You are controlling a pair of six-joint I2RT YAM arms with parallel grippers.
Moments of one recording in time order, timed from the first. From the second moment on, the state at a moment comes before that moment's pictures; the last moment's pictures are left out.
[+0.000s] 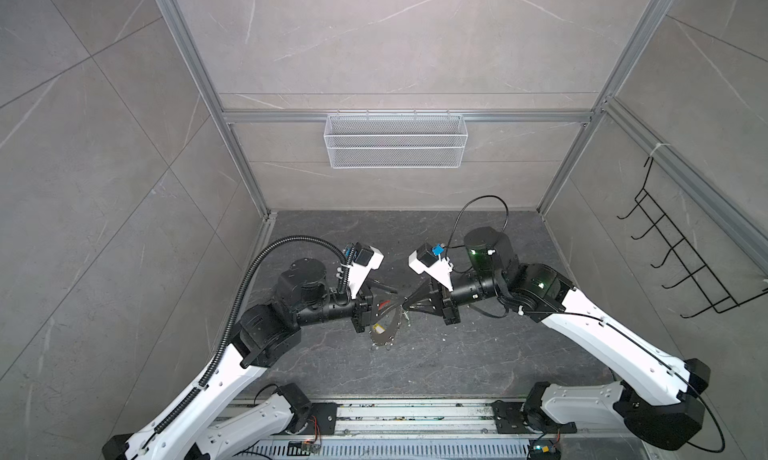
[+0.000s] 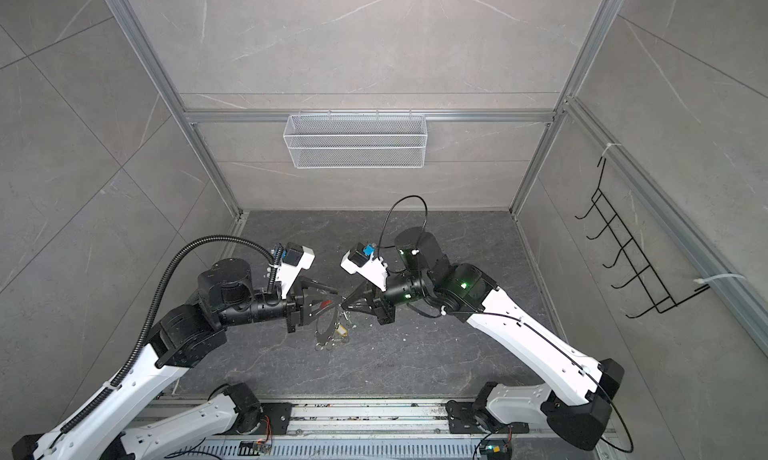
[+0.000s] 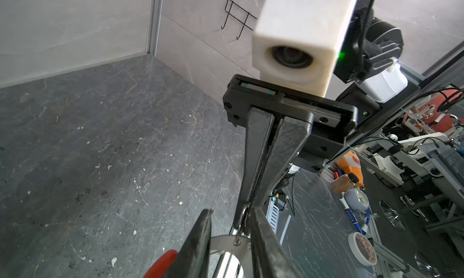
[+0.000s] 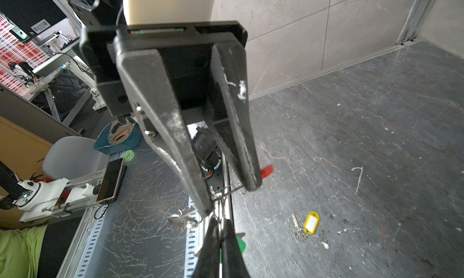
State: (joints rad) left arm -0.78 0.87 1.15 -0.55 0.54 -0.27; right arm 0.84 1.27 1.42 -0.68 -0.75 -0.05
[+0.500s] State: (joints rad) left arm -0.78 0.90 1.16 -0.54 0.59 -0.26; right arm 0.84 1.27 1.41 -0.66 -0.74 -0.03
